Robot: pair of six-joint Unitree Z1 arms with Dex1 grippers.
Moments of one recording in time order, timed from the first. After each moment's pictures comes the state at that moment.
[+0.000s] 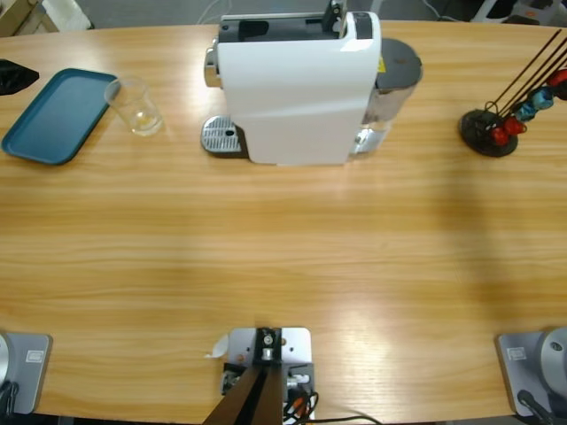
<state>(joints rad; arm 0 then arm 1) -0.62 1.13 -0.94 0.45 0.18 -0.08 0.16 1.30 -0.74 0.23 -0.26 0.30</state>
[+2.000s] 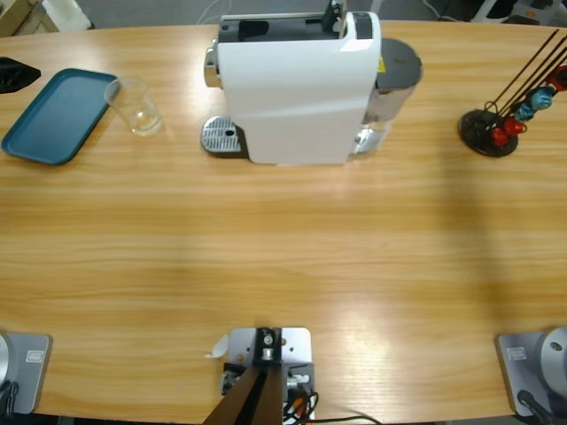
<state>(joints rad) -0.62 1.13 -0.94 0.44 0.16 -0.07 0.16 1.21 -0.79 0.33 -0.20 0.28</state>
